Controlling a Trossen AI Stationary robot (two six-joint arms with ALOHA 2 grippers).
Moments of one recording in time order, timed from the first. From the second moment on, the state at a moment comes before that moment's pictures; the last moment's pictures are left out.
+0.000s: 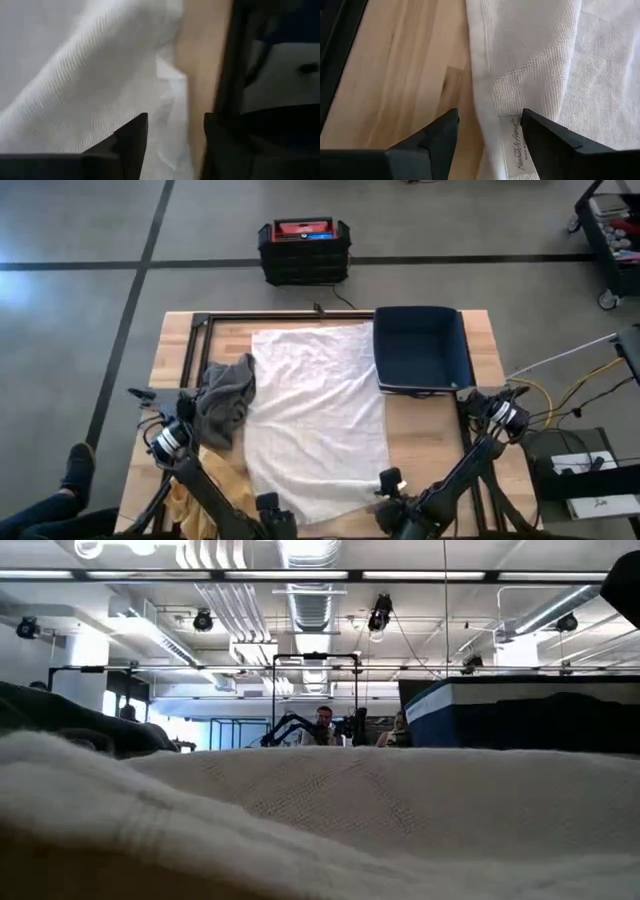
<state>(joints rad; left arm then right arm) -0.90 2.25 1.75 -0.91 -0.30 -1.09 0.90 2.08 1.31 -0.63 0.48 0.58</state>
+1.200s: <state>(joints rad) -0.91 2.15 1.77 -1.02 -0.32 -1.11 0.92 2.02 1.41 -0.79 0.46 0.66</state>
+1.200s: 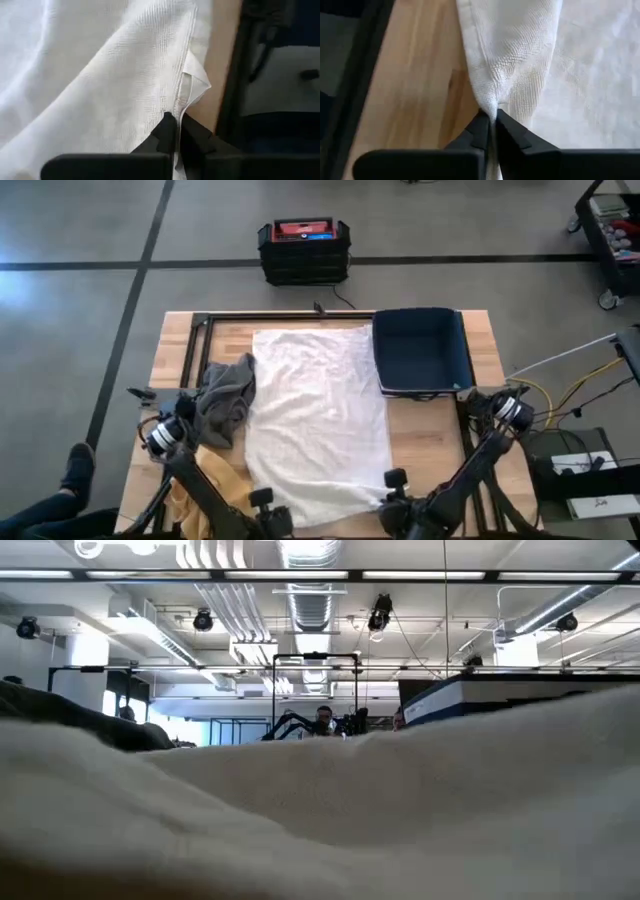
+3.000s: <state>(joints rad) -1.08 2.06 1.76 -1.05 -0.46 -1.24 0.91 2.10 1.38 -0.55 0.28 0.95</state>
